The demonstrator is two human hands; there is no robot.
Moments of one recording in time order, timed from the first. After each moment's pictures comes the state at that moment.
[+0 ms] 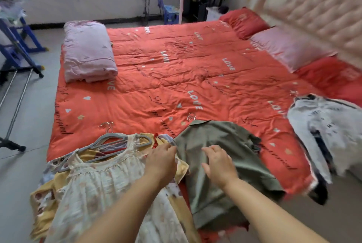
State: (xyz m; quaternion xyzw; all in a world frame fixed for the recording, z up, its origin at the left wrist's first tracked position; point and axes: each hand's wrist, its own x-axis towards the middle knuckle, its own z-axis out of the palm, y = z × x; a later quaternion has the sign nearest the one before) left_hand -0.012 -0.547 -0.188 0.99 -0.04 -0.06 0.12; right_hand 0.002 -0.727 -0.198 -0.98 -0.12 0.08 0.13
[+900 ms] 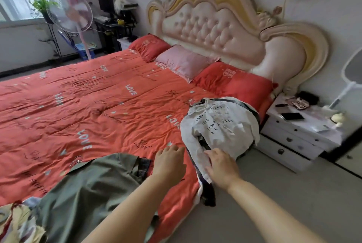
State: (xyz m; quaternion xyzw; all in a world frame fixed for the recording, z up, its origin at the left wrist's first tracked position) left_hand 0.046 -1.105 -0.111 0.97 -0.22 -0.07 0.07; right_hand 0.003 -1.263 -0.132 -0.99 0.06 0.04 0.14
